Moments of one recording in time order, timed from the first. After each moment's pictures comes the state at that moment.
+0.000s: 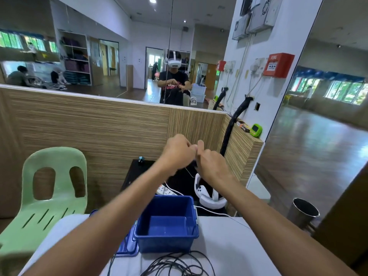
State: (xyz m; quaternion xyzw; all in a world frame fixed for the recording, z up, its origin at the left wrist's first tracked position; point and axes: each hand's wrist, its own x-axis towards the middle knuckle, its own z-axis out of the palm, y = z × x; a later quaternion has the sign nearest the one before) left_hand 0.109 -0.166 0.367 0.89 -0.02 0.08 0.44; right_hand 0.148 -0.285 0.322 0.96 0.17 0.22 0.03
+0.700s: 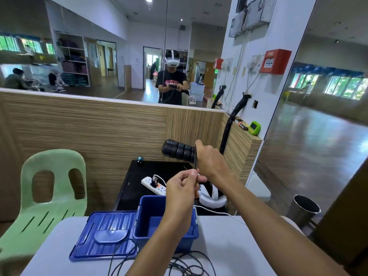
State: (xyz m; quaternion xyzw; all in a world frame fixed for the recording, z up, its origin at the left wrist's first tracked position) left_hand 0.056 -0.204 0.287 0.56 0.01 0.09 0.82; right_hand 0.149 -0.293 0.328 0.95 0.20 0.22 -0.05
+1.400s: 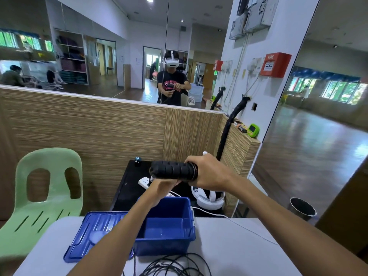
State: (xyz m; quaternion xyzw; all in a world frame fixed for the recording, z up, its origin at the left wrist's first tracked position) left_hand 0.125 -0.148 0.259 0.78 -0.07 -0.01 0.63; right_hand 0.135 -0.310 0.334 0.92 0.35 0.05 -0.17
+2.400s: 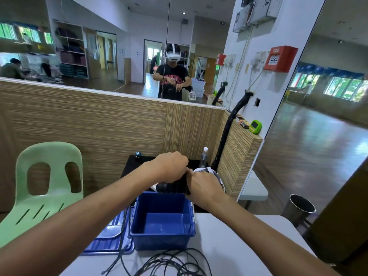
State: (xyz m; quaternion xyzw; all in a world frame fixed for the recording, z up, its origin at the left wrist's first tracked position) left_hand 0.145 -0.151 0.322 0.97 -0.22 0.02 -0.02; right_hand 0.132 -0.292 0.270 0.95 0.27 0.14 0.07
